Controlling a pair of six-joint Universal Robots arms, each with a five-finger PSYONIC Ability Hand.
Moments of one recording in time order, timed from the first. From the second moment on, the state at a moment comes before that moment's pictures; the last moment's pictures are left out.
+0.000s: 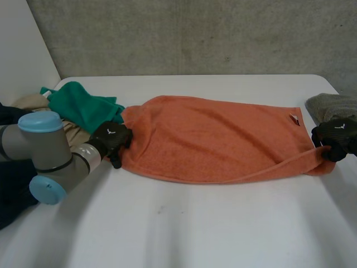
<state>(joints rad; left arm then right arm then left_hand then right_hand) 4.47 -2.38 -1.31 3.35 -1.23 3.62 1.39 -1.02 1.42 0.15 1.07 2.42 0.83 0.82 0.82 0.82 0.53 1.13 1.18 1.20 1.20 1.01</state>
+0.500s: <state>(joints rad) 4.47 -2.30 -1.39 3.39 -1.29 3.67 1.40 -1.04 1.44 0.15 1.06 2.41 0.73 0.74 0.75 0.74 0.56 1.13 1.18 1.20 1.20 1.01</state>
